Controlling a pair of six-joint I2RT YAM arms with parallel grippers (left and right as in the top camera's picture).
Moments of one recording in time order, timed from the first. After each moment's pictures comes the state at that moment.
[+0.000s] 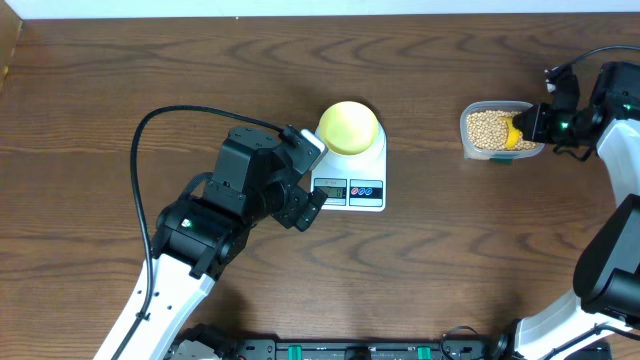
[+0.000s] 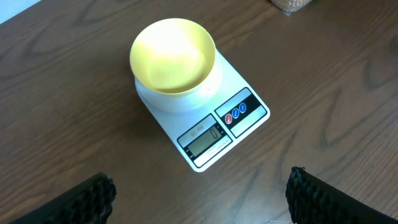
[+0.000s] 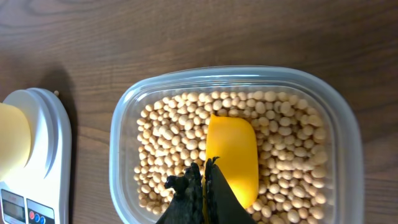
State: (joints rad) left arm -0.46 1.12 1.07 -0.76 0.18 0.19; right arm -0.34 1.85 1.33 -0.62 -0.55 -0.14
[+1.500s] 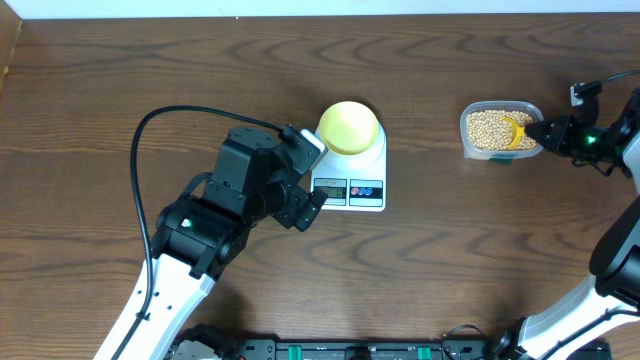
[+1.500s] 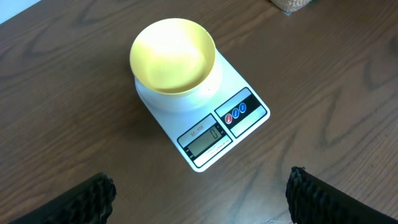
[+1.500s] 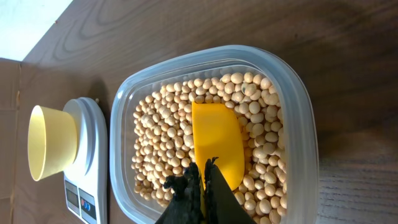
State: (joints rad) left arm -0.46 1.12 1.07 -0.76 0.18 0.19; right arm -0.50 1.96 1.33 -0.64 -0.82 -0.17
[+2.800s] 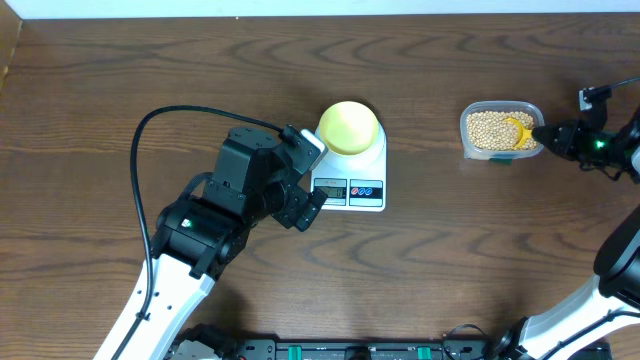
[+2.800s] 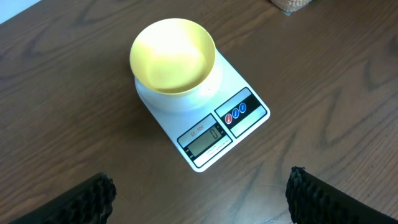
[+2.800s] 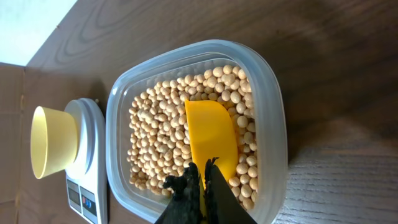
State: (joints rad) left arm -0.46 1.12 1.07 -0.76 0.18 0.19; right arm -0.54 1.96 1.33 -0.66 -0.84 -0.19
